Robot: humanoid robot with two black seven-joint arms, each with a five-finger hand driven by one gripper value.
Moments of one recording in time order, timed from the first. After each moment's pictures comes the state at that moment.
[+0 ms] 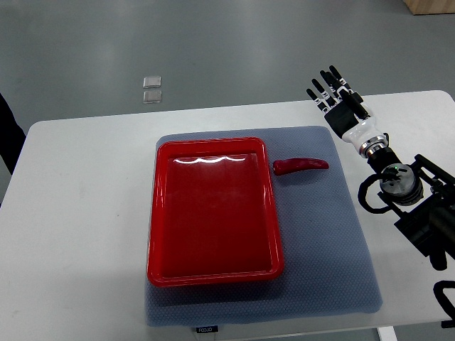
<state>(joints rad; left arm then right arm) -0.07 0.00 -0.06 -0.21 0.12 0.01 0.00 0.65 -0.15 0.96 0.65 0.09 0.36 0.21</state>
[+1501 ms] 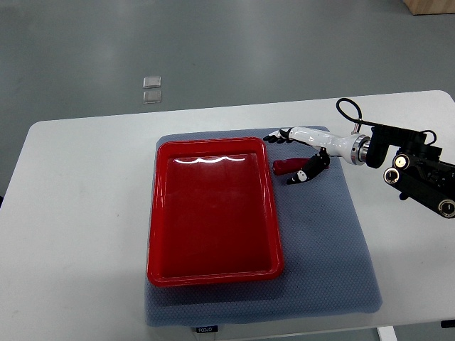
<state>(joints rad) -0.08 0.00 -0.06 -0.21 0.12 0.01 0.00 0.78 -0.44 0.51 1.01 -1.44 0.20 0.19</state>
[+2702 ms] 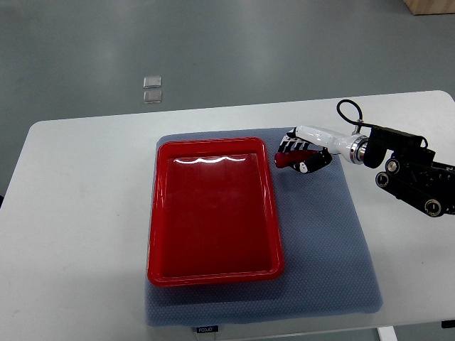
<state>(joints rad) -0.08 0.00 -0.06 -0.21 0.12 0.01 0.00 0.86 -0.41 0.43 0.91 -1.46 0.09 0.19</state>
